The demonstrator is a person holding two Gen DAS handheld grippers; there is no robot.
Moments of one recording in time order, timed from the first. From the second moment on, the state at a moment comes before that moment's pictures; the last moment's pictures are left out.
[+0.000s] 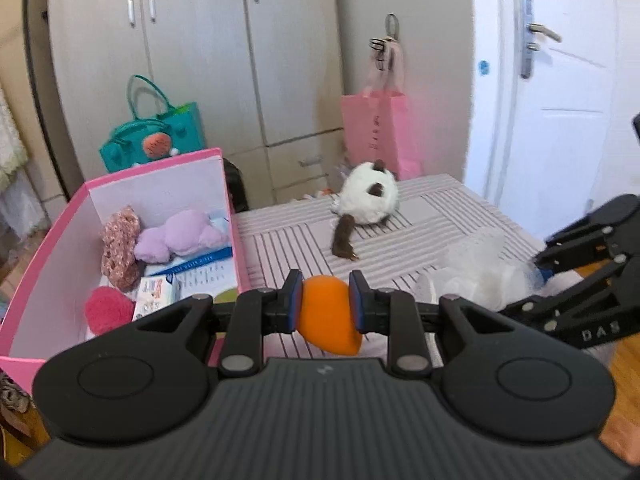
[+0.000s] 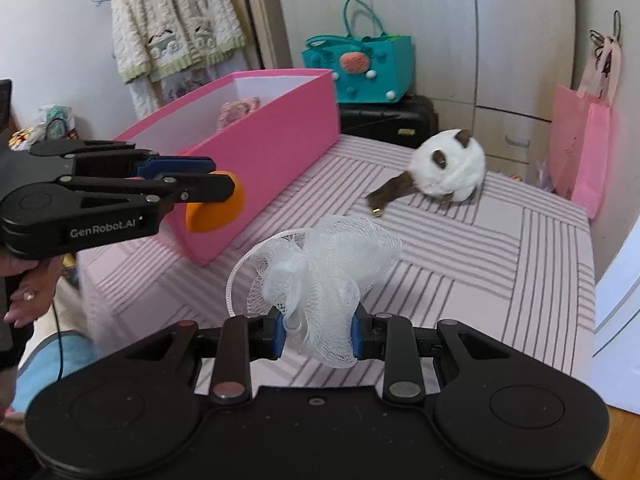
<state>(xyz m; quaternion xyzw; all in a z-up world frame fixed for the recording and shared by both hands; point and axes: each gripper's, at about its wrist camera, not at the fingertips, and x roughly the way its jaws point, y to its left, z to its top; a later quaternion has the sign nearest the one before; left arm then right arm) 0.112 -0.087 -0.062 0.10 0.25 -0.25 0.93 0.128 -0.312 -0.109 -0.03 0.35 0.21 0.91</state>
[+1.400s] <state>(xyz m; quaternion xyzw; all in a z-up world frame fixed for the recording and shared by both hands) 0.104 0.049 0.009 0.06 0.25 -0.30 0.92 0.093 -0.206 -0.011 -0.06 0.26 0.28 0.92</state>
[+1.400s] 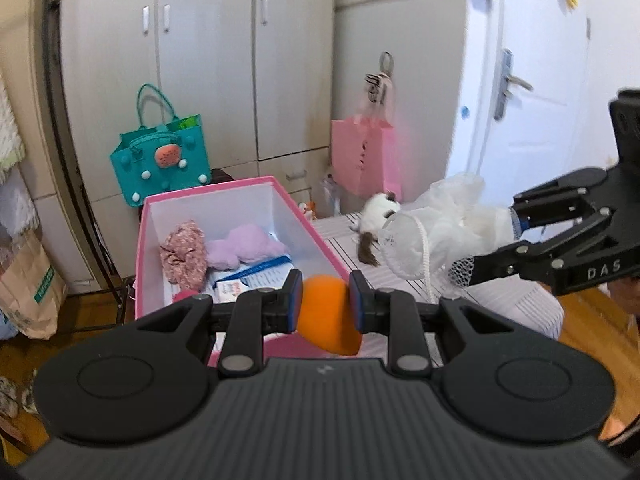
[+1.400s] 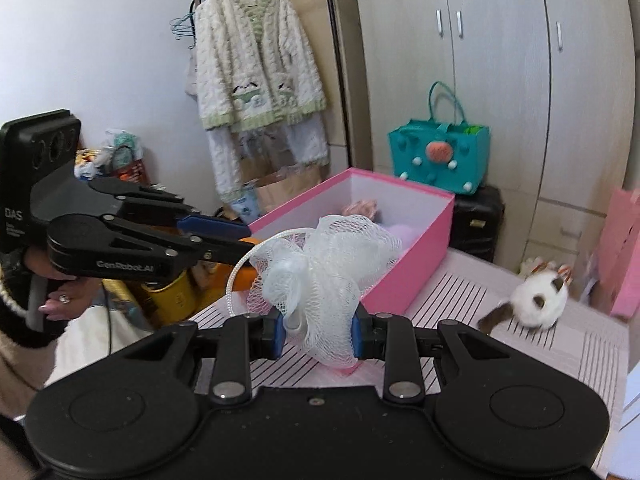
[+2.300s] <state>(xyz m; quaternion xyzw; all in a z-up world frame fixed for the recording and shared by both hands) 0.242 0.069 -0.061 -0.01 0.32 -0.20 0.93 0.274 -0.110 -0.071 -0.19 0.33 0.24 0.89</state>
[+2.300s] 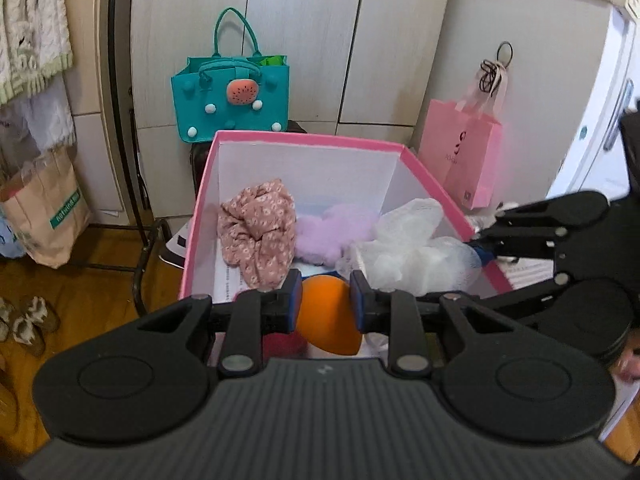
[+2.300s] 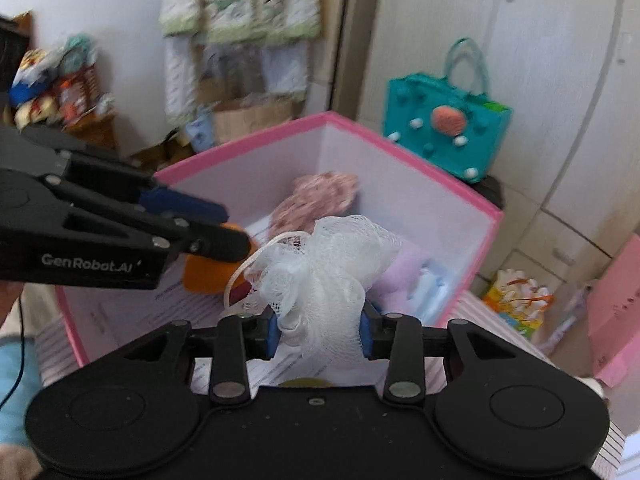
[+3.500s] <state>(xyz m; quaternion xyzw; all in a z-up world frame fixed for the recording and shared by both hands) 0.131 0.074 0.008 0.06 0.28 -0.21 0.94 0.132 -0.165 -0.014 -0.06 0.28 0.29 0.91</state>
